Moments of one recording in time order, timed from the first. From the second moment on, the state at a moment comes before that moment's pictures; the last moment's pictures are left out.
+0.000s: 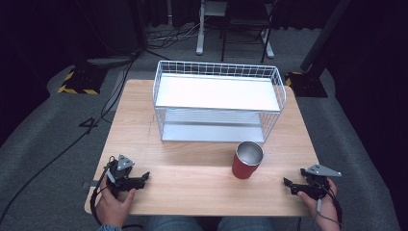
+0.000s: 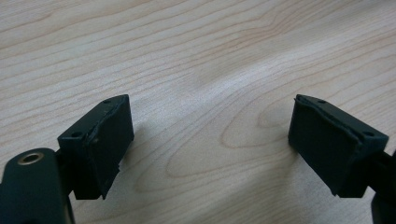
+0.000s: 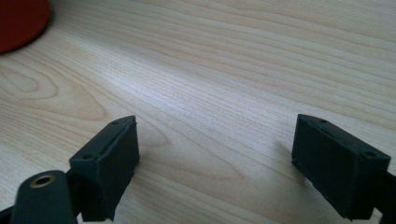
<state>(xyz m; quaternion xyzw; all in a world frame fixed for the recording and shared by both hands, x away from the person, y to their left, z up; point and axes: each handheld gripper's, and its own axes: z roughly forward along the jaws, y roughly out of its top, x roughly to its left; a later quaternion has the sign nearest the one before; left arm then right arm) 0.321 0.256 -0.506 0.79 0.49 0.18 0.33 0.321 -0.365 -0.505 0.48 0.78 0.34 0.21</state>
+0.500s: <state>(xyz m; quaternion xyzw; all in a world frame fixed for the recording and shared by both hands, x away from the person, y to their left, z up) 0.321 0.256 -0.506 0.79 0.49 0.19 0.33 0.320 -0.364 -0.505 0.49 0.77 0.34 0.21</state>
